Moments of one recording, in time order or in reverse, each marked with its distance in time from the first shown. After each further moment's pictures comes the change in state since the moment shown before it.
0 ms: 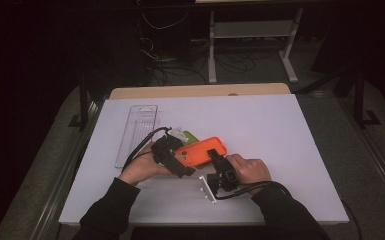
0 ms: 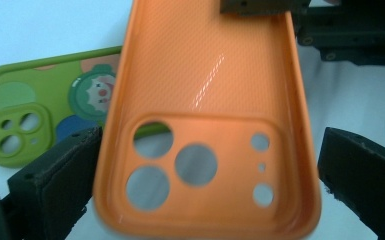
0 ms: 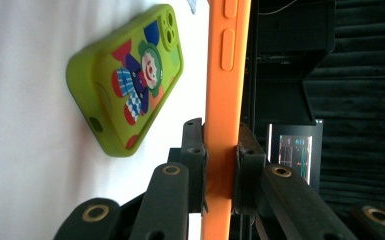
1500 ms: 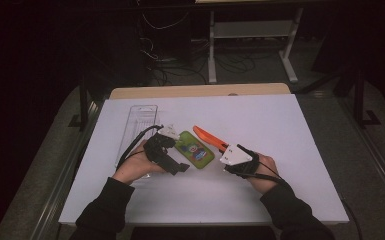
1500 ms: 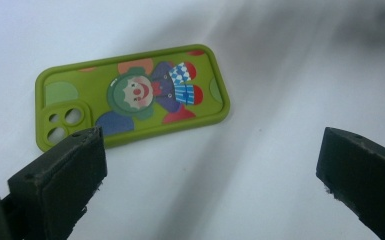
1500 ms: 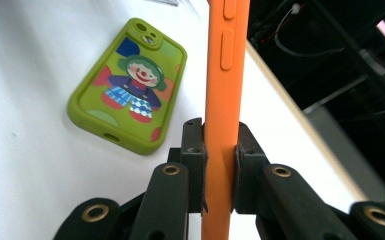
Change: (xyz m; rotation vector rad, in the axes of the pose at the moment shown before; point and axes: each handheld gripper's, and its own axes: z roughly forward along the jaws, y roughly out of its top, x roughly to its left) left arm 0.010 -0.009 -0.012 -0.038 0.051 0.024; right arm -0.037 -0.055 0.002 0.013 0.299 0.798
